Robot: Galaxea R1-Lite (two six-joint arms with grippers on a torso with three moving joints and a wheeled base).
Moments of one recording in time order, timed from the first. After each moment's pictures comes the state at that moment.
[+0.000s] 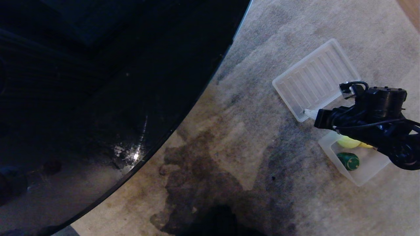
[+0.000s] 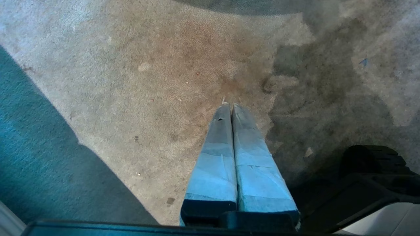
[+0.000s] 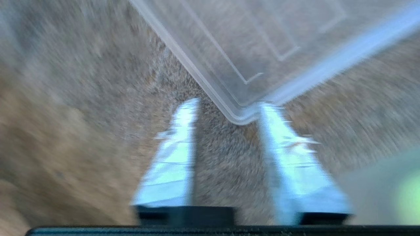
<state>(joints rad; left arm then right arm) 0.00 0.00 0.00 0.00 0.00 -0.01 0.05 1.84 -0.85 -0.81 0.19 0.11</state>
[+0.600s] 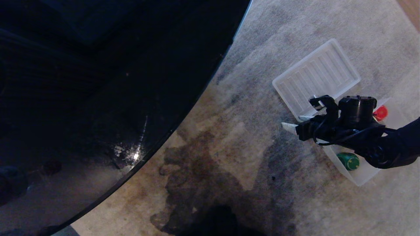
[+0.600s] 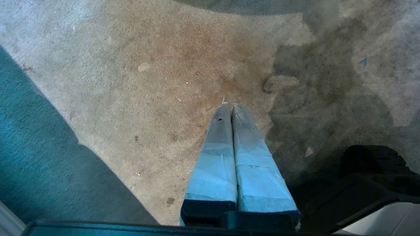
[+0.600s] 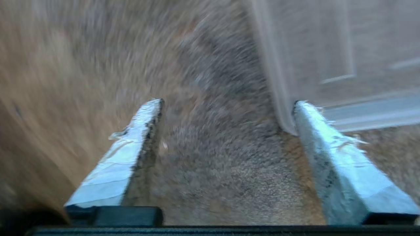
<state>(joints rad) 0.00 0.00 0.00 0.00 0.00 -0.01 0.10 1.97 -0.91 -0.81 0.30 -0.20</state>
